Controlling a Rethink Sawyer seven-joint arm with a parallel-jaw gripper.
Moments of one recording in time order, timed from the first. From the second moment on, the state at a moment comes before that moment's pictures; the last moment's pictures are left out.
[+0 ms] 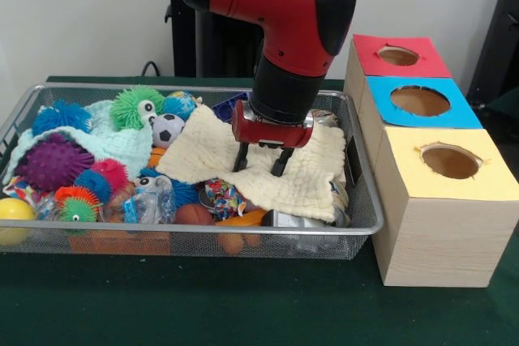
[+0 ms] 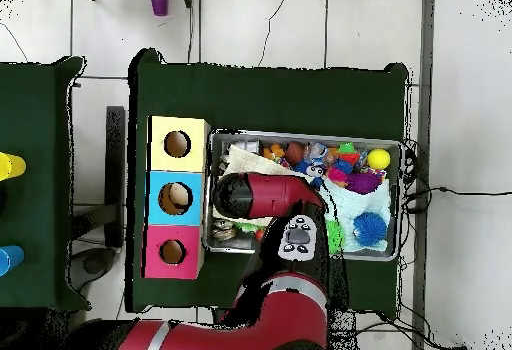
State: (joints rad) arm -0.04 -0.36 -0.21 1.50 -0.11 0.39 1.57
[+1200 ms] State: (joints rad) arm -0.06 -0.38 -0.20 1.53 -0.11 0.38 1.57
